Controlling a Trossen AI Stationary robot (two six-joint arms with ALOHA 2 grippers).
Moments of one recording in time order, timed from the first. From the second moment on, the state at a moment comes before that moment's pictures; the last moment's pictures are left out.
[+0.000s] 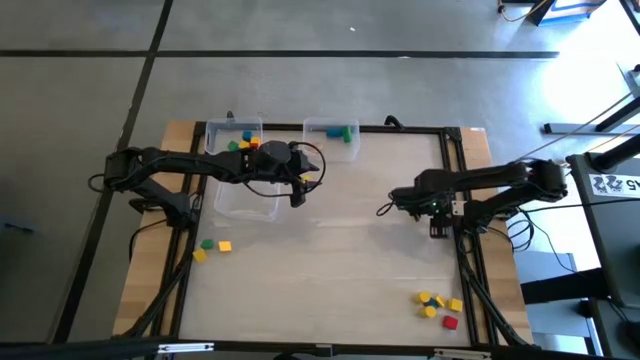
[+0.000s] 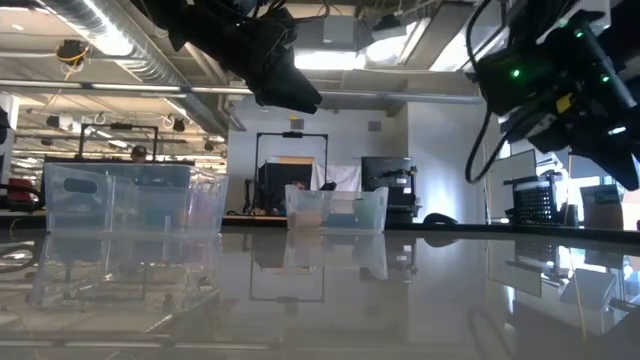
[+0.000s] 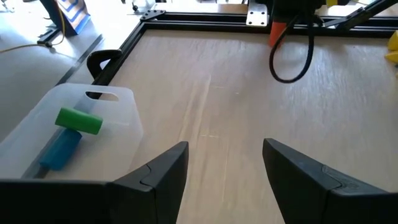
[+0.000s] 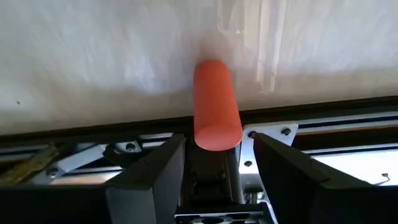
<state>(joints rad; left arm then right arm) 0.21 1.43 0.94 -0.01 -0.03 0.08 -0.09 1.37 0.80 -1.43 -0.02 0.03</state>
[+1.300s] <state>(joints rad) 0.21 1.43 0.94 -0.02 -0.03 0.10 -0.09 1.67 0.77 -1.32 0.00 -0.17</state>
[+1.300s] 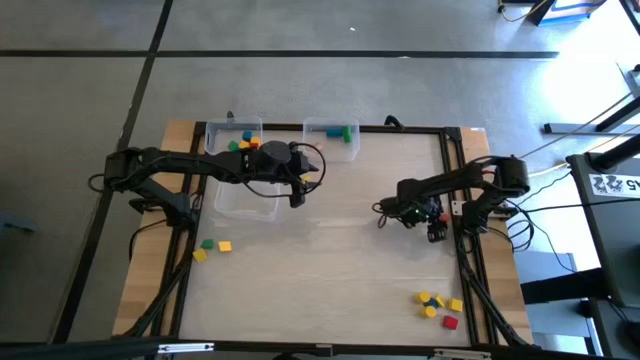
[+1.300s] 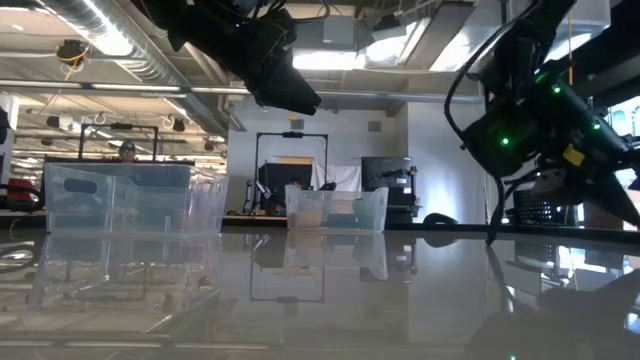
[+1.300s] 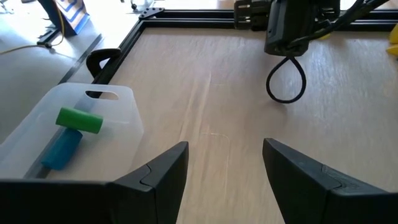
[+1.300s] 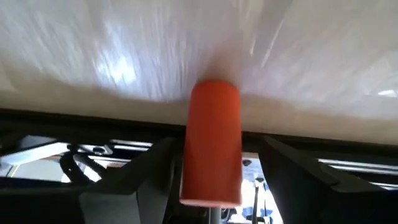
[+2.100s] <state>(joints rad) 0.21 1.43 0.94 -0.02 -0.03 0.12 -0.09 1.68 0.77 -1.31 -0.02 -0.26</state>
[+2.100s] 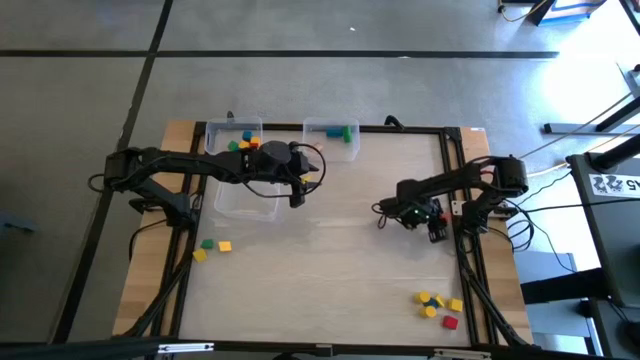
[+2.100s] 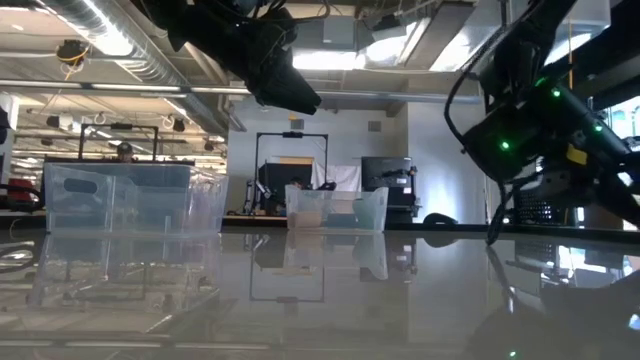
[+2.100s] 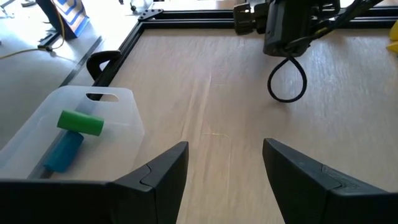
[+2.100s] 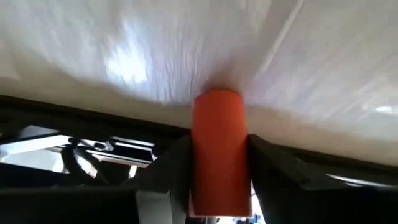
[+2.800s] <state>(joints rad) 0.21 1.29 0.94 -0.07 -0.03 0.11 -0.16 1.52 1.02 -0.87 0.31 -0.61</state>
